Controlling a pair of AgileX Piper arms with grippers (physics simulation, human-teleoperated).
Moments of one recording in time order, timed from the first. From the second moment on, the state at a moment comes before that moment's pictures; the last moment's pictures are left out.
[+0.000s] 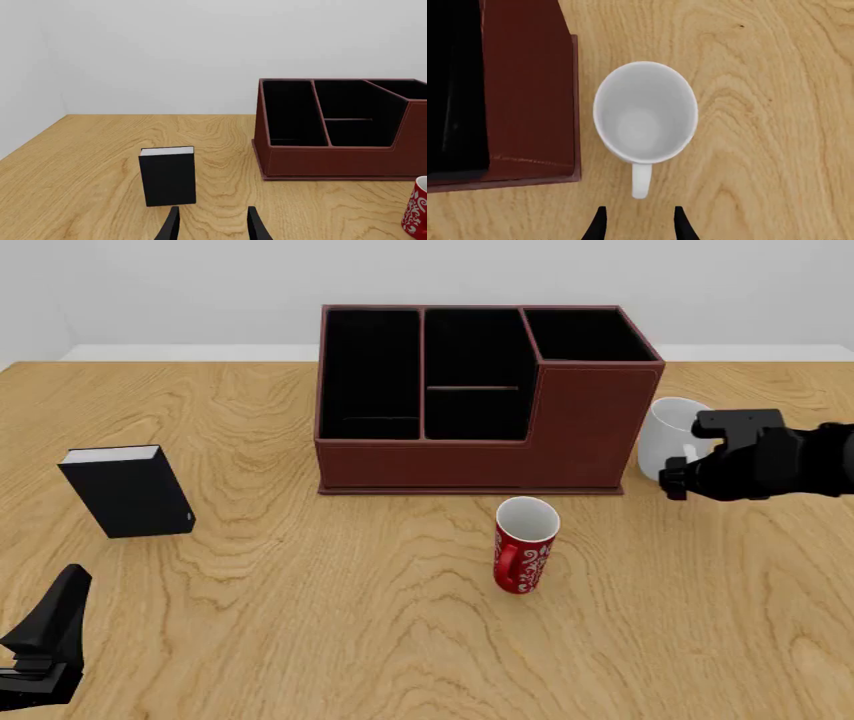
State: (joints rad) left arm 0.00 0.00 0.00 0.00 0.00; right arm -0.16 1.83 -1.01 0.09 -0.12
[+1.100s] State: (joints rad) left arm 0.00 0.00 0.00 0.00 0.00; right arm -0.16 1.63 -0.90 0.10 -0.14
